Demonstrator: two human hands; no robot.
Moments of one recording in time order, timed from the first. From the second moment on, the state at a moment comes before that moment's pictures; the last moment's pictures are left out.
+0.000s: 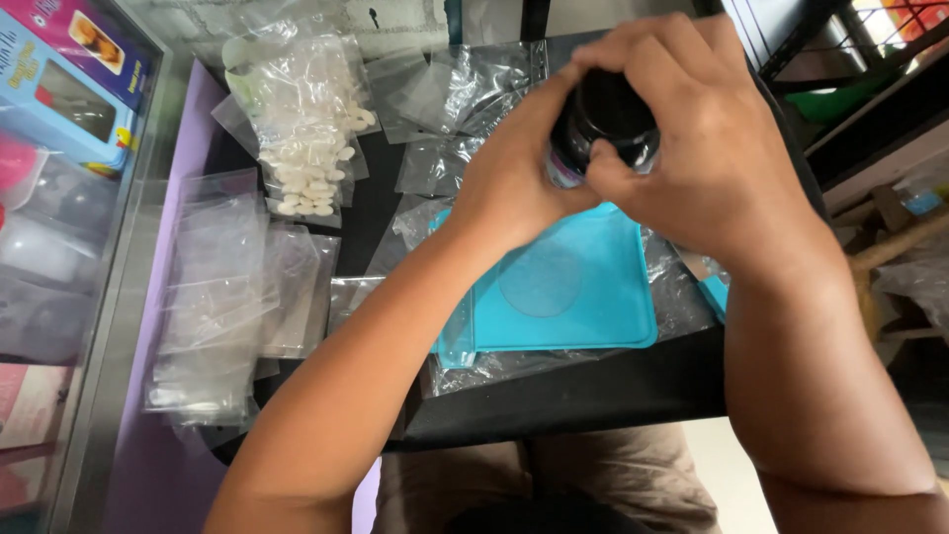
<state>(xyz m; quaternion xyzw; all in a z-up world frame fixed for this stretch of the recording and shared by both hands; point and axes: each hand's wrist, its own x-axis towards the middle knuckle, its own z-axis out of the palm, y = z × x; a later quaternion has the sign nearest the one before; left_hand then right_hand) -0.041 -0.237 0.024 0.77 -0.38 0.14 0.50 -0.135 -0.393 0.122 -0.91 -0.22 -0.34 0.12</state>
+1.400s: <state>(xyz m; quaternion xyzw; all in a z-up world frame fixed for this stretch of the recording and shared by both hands) -0.082 -0.256 0.043 0.79 -0.47 0.21 0.34 -0.117 -0.496 0.055 -0.96 0.00 0.06 0.27</state>
